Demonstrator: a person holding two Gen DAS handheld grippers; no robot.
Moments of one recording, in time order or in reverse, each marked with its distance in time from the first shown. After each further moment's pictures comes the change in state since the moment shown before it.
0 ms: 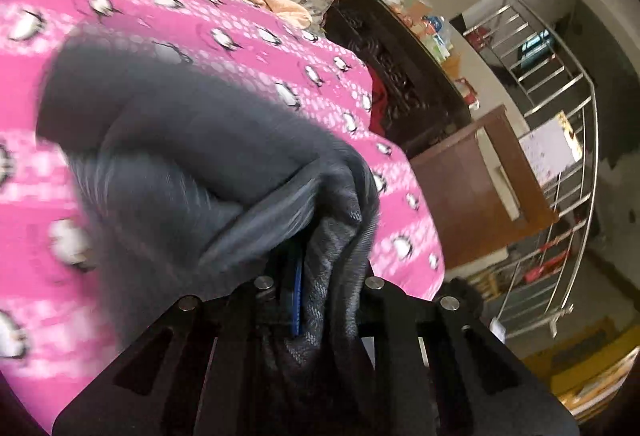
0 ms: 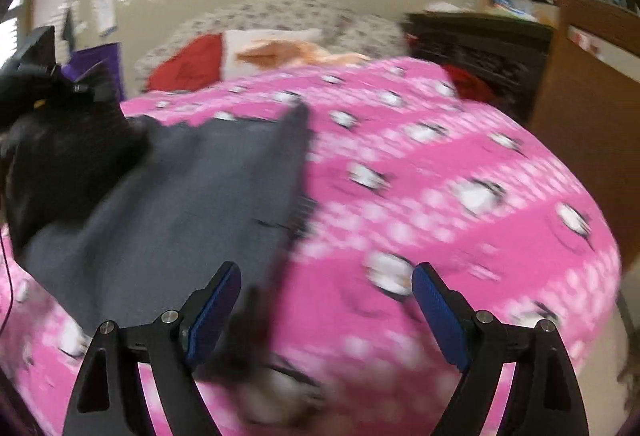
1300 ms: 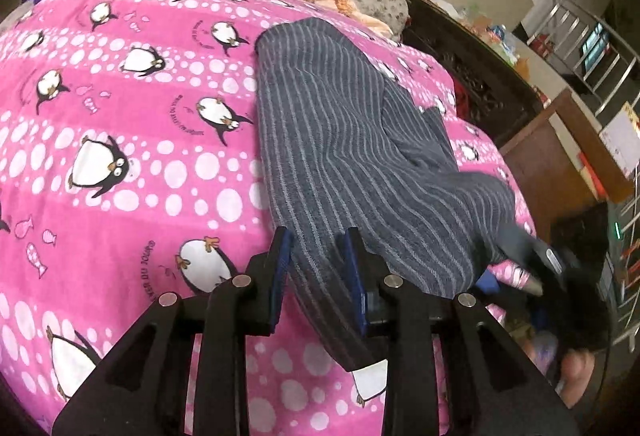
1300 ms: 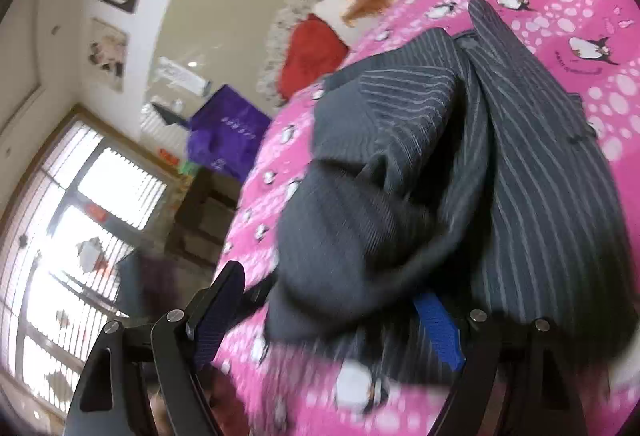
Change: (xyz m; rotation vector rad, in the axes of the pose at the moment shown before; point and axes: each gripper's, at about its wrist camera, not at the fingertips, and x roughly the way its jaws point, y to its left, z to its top) left arm -0.045 0.036 -0.137 0.052 -0.167 0.366; right arm 0.040 0.097 0.026 0.438 0.193 0.756
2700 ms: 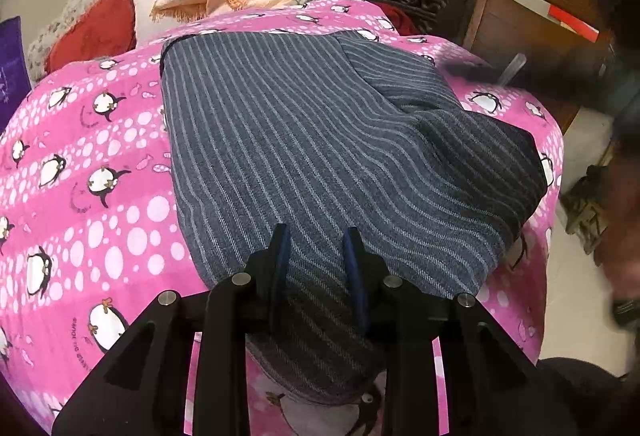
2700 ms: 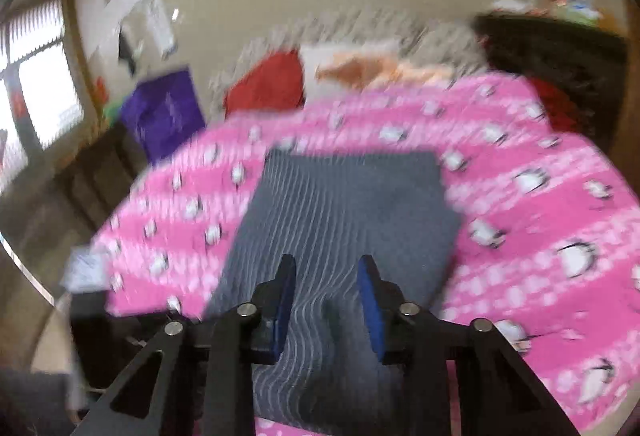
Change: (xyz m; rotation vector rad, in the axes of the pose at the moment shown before) left arm 0.050 -0.091 -0.025 0.482 0.023 0.062; right arm -0.044 0.032 0.032 -0.477 -0.084 -0.453
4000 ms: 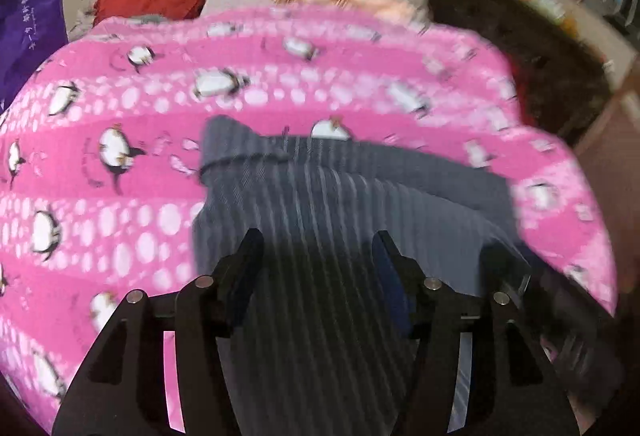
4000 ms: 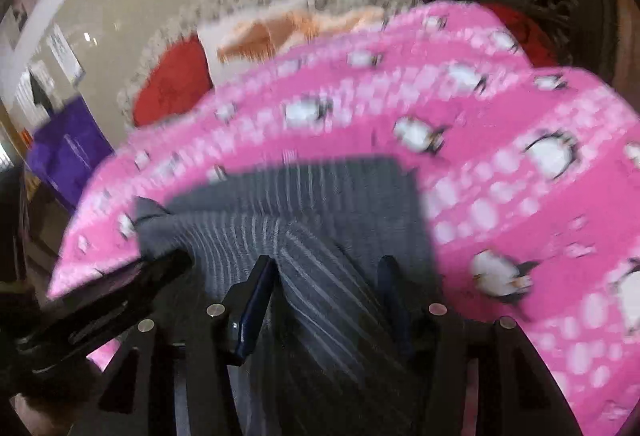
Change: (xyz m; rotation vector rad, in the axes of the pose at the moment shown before) left arm 0.073 0.085 0.144 -0.333 0.046 0.124; right arm 0.101 -0.084 0.065 0.286 0.029 -0.135
